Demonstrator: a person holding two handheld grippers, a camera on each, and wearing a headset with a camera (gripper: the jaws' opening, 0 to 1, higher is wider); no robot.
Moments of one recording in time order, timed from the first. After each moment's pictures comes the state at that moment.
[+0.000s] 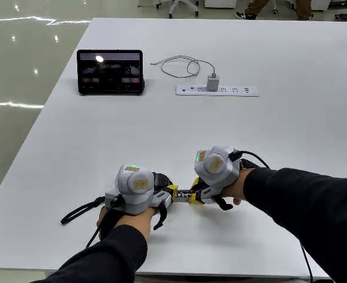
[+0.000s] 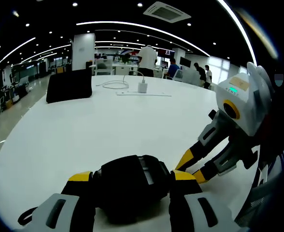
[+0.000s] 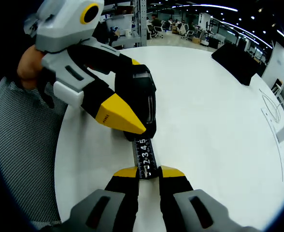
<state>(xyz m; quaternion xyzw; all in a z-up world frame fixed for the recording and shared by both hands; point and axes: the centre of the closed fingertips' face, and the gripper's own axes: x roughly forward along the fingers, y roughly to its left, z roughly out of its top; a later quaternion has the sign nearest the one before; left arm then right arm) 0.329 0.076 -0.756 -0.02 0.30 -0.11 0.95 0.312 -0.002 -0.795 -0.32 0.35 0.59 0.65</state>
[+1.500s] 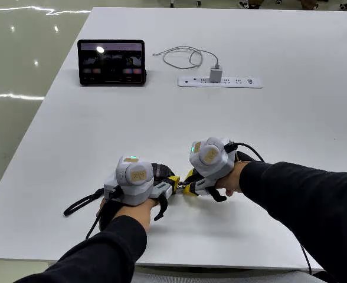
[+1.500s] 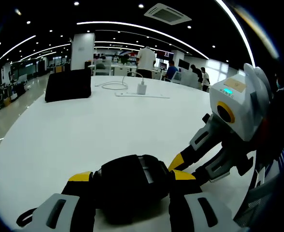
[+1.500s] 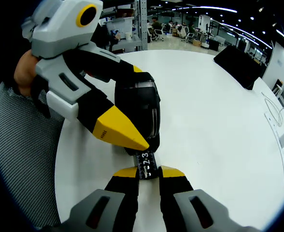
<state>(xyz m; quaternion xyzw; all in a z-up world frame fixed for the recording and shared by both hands) 0.330 0.078 -0.754 -0.03 0.30 -0.12 0.95 0.310 0.019 -0.795 -0.31 0.33 0.60 0.66</state>
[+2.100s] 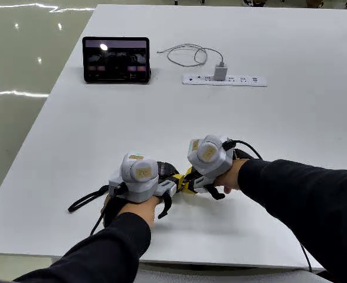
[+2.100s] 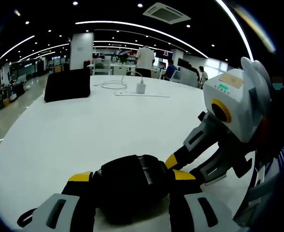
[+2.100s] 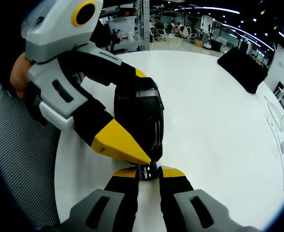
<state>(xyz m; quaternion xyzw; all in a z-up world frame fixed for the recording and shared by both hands) 0.328 0.077 -0.754 -0.03 0.30 -0.12 0.95 0.311 0.031 -0.797 -0.31 0.33 0.61 0.65</state>
